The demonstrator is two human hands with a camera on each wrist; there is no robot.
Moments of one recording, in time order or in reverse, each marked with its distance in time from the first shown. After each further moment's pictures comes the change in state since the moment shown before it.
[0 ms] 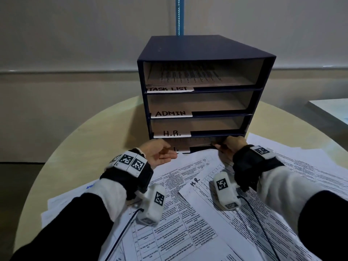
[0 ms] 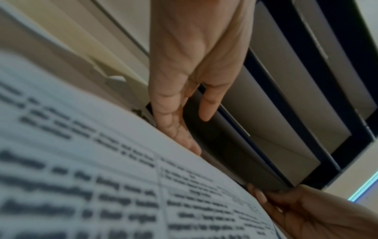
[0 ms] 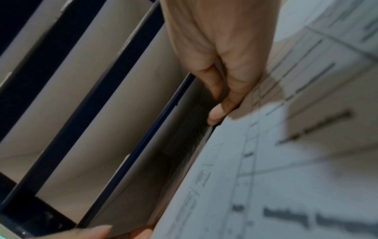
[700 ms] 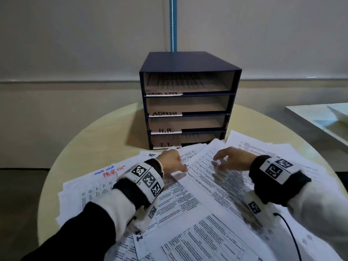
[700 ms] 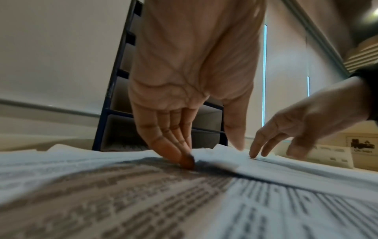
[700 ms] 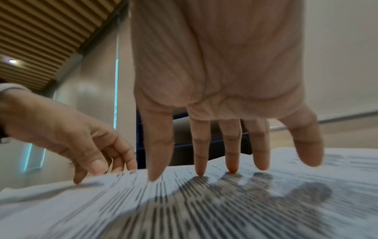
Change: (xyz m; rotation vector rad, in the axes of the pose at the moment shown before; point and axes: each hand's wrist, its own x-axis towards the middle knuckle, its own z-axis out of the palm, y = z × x) left_hand -0.082 -0.032 0.049 1.047 -0.019 0.350; right_hand -0.108 -0.024 -0.076 -1.622 -0.454 -0.379
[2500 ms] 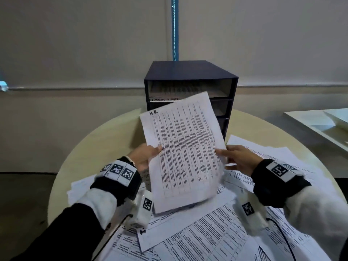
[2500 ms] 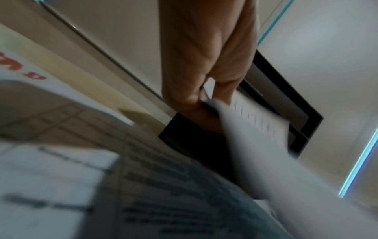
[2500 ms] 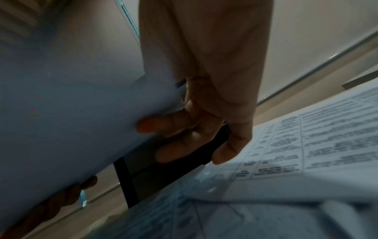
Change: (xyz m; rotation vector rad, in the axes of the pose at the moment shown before) left_hand -0.016 -0.047 -0.036 -1.086 0.115 0.003; right_hand -0.008 0.008 0.004 1.010 0.083 0.020
